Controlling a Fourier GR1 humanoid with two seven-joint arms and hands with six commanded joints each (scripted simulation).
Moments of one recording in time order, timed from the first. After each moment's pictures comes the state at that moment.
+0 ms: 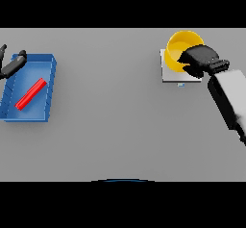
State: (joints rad) left arm -0.58 0.94 -0.65 -1.18 0.49 0.32 0.40; right arm -0.84 -0.48 0.41 -0.75 0.86 0.25 -0.19
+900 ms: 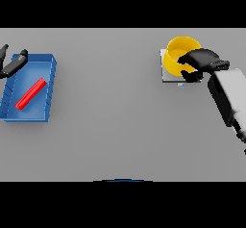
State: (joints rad) left arm -0.59 0.92 -0.65 -1.14 0.49 0.29 0.38; right arm -0.88 -0.45 0.39 -0.61 0.85 0.30 -0.22
